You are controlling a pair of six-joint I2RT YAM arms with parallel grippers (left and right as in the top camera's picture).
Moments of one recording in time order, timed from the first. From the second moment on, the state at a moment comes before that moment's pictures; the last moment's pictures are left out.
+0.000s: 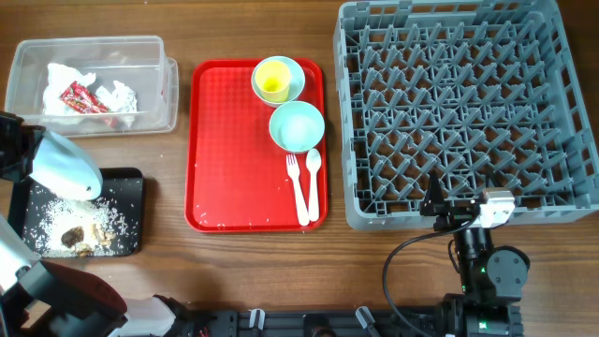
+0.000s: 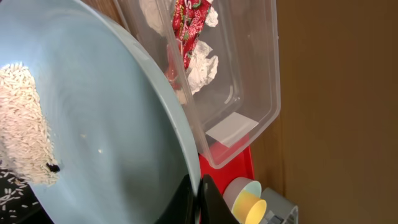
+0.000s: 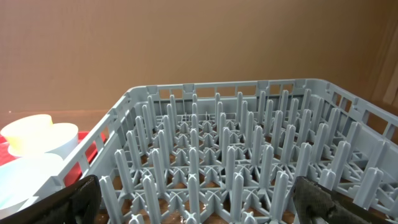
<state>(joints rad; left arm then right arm) 0.80 1.61 1.52 -1.02 0.54 -0.62 -0.08 0.02 0.01 0.00 -0.11 0.04</state>
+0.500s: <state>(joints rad) 0.98 1.67 1.52 -1.16 0.91 -0.44 -0.08 0.02 0.01 0.00 -0.11 0.04</state>
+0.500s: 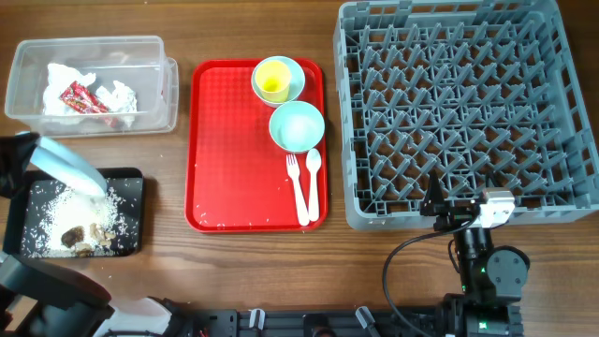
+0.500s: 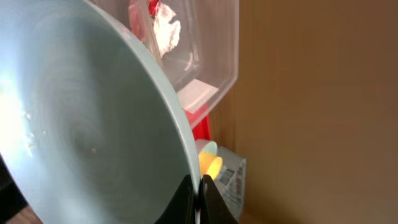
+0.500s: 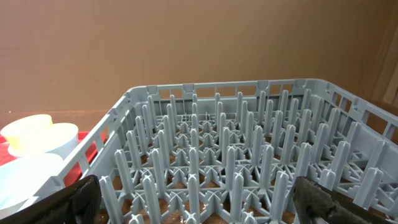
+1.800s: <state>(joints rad) 0.64 1.56 1.49 -1.63 1.16 0.11 -0.08 0.02 0.01 0.00 -0.11 0.04</state>
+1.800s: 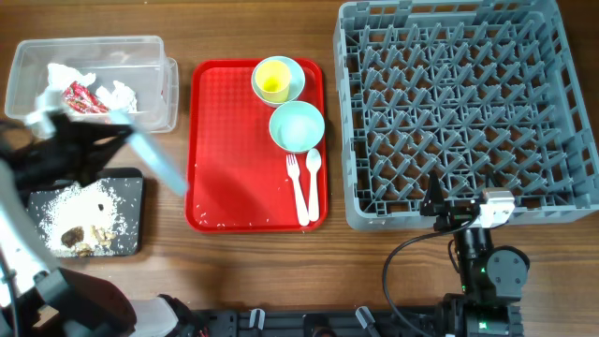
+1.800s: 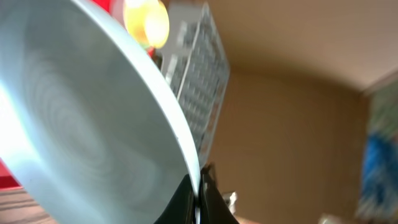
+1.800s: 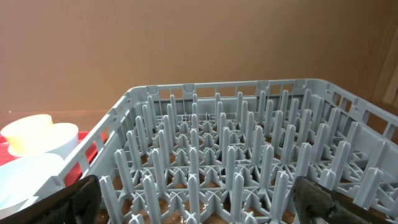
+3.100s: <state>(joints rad) -0.40 1.87 1.51 -1.17 0.09 -0.65 -0.08 0.02 0.01 0.00 -0.11 0.04</state>
